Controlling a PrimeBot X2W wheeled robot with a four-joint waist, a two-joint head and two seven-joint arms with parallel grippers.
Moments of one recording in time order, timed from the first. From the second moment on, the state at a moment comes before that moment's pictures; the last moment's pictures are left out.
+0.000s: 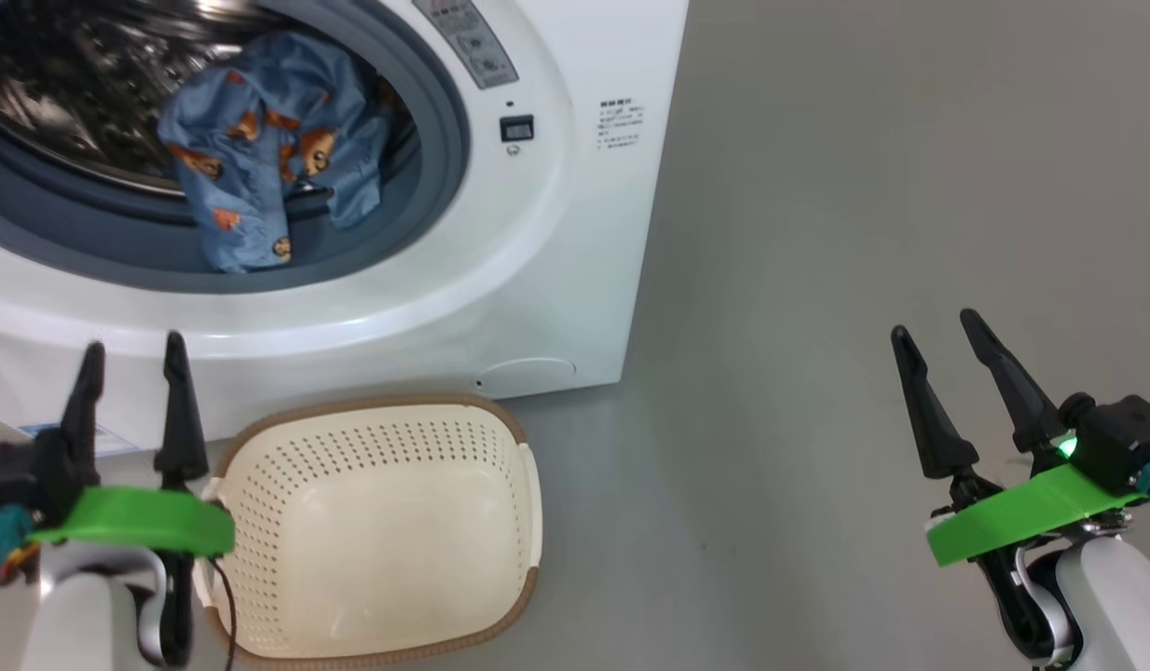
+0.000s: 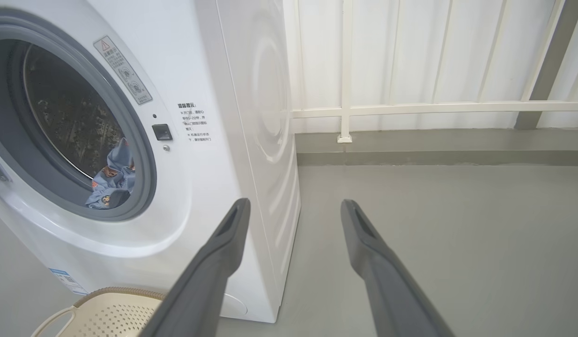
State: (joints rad) left arm -0.41 0.14 0.12 0.48 -0.21 -0.13 -0.26; right arm -0.23 -0.29 0.19 0.20 0.44 0.13 -0.25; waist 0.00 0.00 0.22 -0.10
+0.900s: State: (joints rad) left arm -0.09 0.12 0.14 0.32 -0.20 -0.13 -0.26; right arm -0.11 -0.30 0.17 0.20 0.44 0.13 -0.25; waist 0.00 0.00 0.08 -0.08
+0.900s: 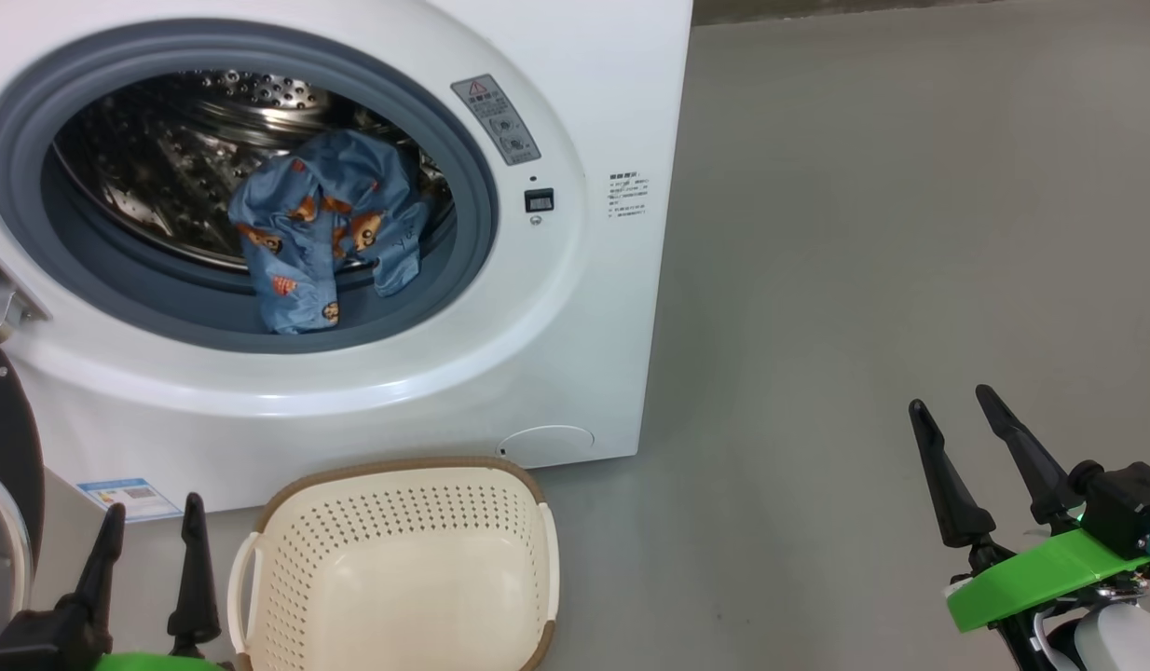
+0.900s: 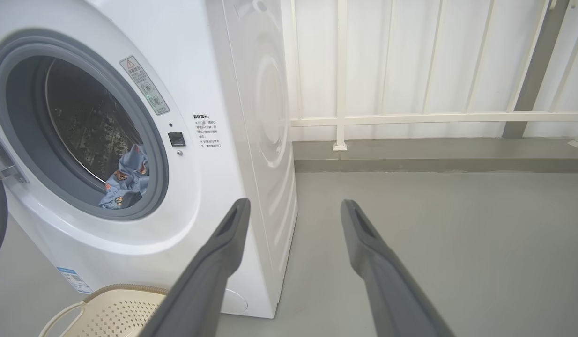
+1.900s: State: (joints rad) left arm -0.07 0.11 0.15 0.29 -0.20 -0.13 -0.26; right arm -0.09 -0.31 0.17 0.20 0.44 0.13 -0.25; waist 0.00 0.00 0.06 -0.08
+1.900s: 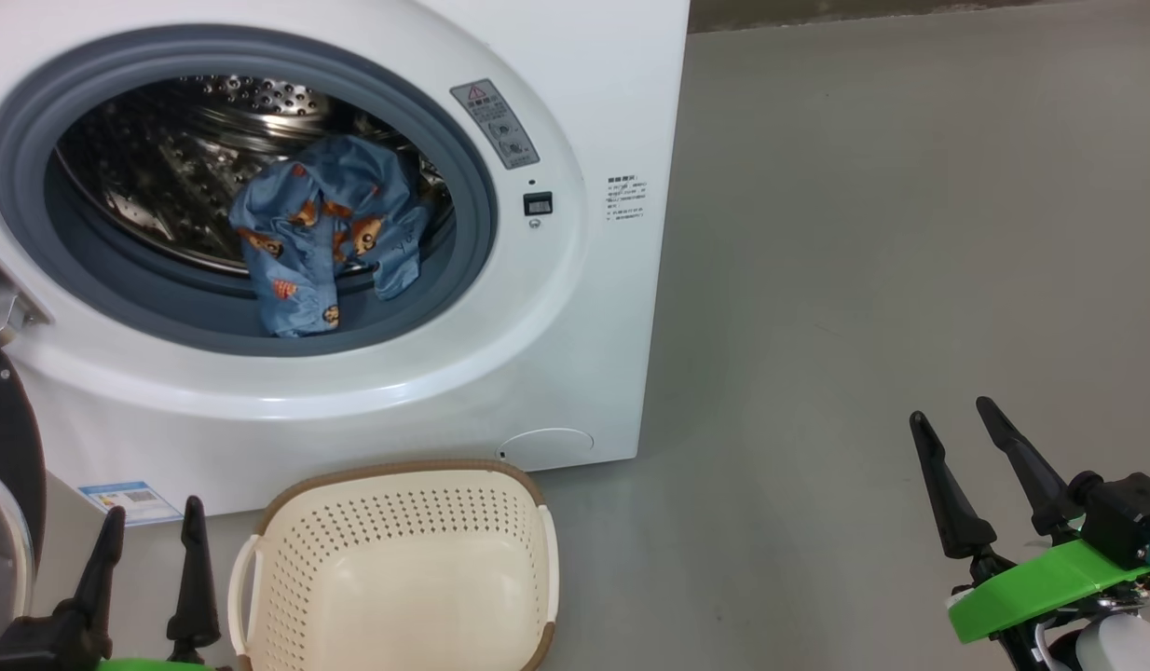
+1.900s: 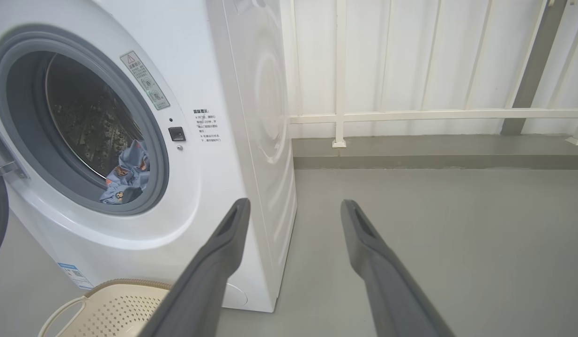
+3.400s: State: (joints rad) left arm -0.06 0.10 0.16 0.26 -0.22 -0.13 -0.26; right arm -0.09 -0.31 0.20 0.20 0.44 0.13 -0.25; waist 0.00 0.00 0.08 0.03
